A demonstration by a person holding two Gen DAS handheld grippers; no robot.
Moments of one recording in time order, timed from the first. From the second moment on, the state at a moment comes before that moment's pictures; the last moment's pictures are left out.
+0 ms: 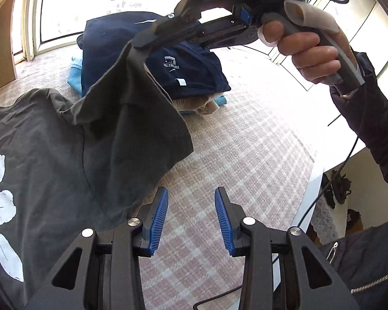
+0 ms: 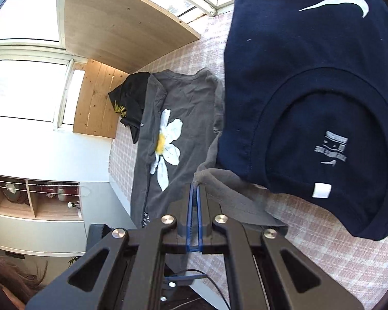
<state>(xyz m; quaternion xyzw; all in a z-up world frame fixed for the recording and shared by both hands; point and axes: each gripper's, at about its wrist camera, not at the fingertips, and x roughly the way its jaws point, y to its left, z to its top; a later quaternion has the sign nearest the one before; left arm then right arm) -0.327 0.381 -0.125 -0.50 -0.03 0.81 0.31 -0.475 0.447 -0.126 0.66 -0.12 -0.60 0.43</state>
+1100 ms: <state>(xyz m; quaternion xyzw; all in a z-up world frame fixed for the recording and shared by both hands) -0.320 0.268 -0.172 -0.52 -0.18 0.81 0.18 -0.465 0.257 -0.182 0.69 0.17 -0.58 0.40</state>
